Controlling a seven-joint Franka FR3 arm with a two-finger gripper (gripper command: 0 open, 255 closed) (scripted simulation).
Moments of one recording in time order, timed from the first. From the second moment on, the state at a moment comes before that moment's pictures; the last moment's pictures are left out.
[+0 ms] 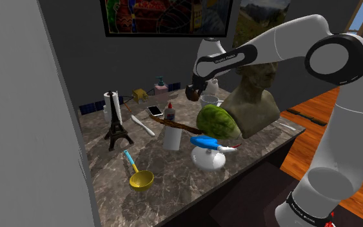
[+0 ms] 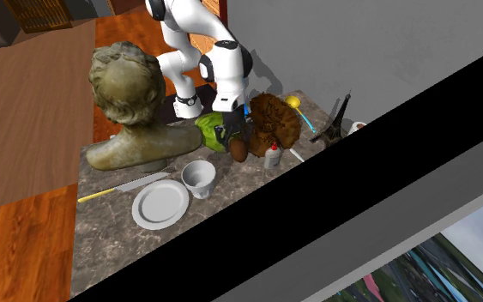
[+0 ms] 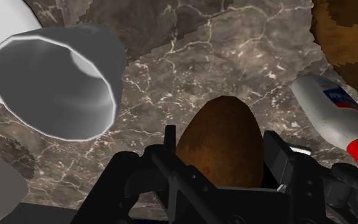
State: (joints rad) arm -0.07 0.16 0.02 -1.88 -0.10 2.33 0.09
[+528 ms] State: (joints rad) arm 0.04 0.15 0.08 -1.88 -0.17 2.30 0.29
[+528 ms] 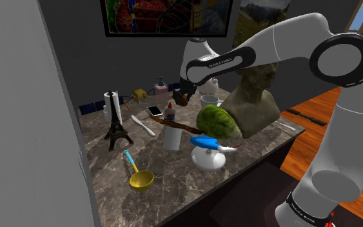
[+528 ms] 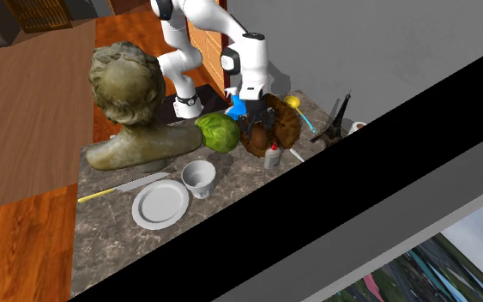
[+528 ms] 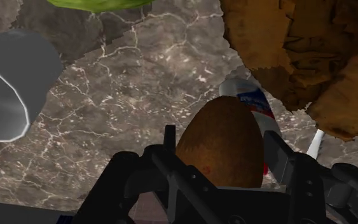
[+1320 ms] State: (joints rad) arm 0.21 0.24 0.17 -1.75 -0.27 2.21 0.59
